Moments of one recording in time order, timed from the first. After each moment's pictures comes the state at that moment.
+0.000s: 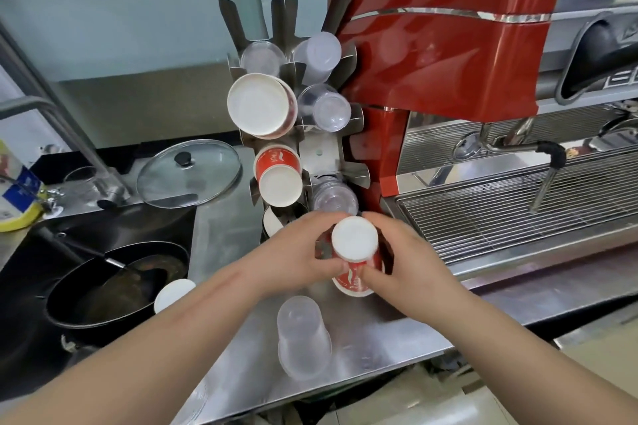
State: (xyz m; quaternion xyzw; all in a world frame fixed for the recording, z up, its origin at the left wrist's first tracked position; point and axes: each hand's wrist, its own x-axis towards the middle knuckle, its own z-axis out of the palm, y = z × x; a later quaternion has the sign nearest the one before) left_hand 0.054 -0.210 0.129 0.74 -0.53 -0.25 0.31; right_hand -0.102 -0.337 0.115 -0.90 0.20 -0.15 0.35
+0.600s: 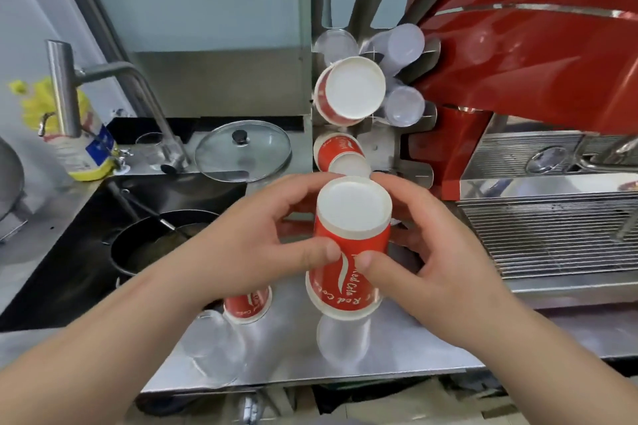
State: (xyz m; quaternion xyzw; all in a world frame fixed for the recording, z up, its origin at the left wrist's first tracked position) left_hand 0.053 -0.088 0.204 0.69 -0.48 -0.24 0.49; right_hand -0.088 -0.258 0.194 -0.85 0.03 -0.19 0.50
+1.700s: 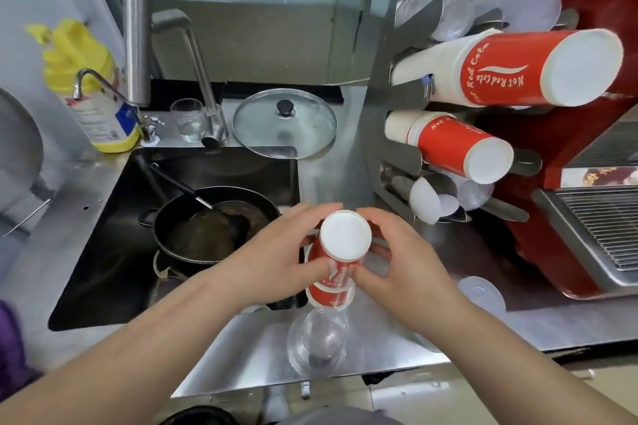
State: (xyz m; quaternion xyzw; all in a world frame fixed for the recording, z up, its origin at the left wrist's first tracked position) left_hand 0.176 0.026 0.096 0.76 -0.45 -0.26 0.40; right_hand 0.040 -0.127 0.108 -0.89 0.15 -0.11 0.42
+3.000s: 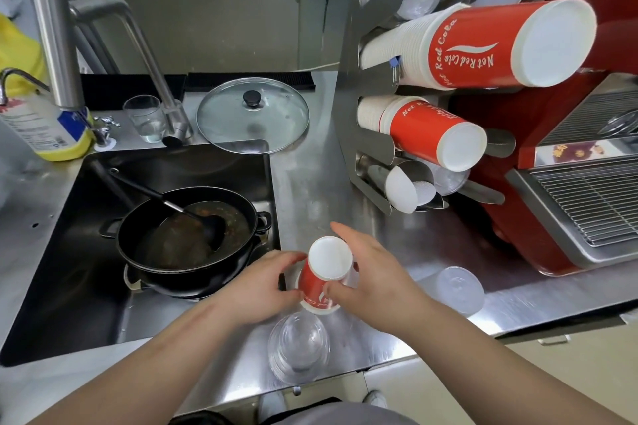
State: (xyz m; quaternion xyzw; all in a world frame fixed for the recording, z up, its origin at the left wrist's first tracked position) left_hand 0.185 0.010 -0.001 0.80 -0.40 -0.35 0.26; right_hand 0.042 -0.140 0.066 -0.90 0.22 0.02 0.38
